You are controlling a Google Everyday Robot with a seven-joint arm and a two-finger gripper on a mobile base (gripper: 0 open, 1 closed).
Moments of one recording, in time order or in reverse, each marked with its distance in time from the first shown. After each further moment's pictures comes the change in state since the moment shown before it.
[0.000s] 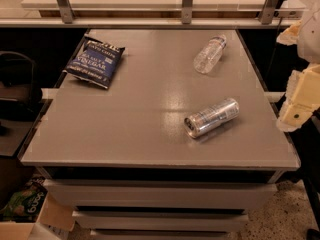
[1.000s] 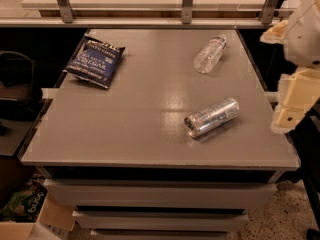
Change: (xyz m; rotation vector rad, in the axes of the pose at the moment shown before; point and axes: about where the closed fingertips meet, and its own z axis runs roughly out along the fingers) arm -0.017 0.004 0.006 0.007 -0.003 -0.139
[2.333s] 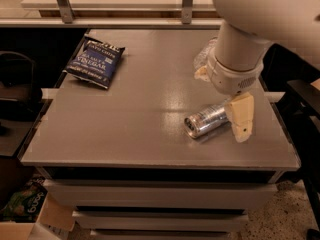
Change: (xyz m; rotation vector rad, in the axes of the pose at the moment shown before) arm -0.041 -0.004 0.119 -0.174 0.126 -0.485
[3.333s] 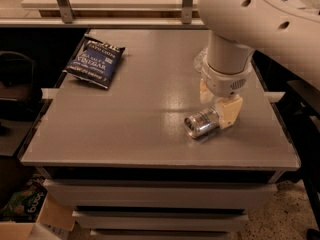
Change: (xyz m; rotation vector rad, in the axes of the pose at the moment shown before) arm 0.006 -0.013 0.033 -0.078 0.023 -0.043
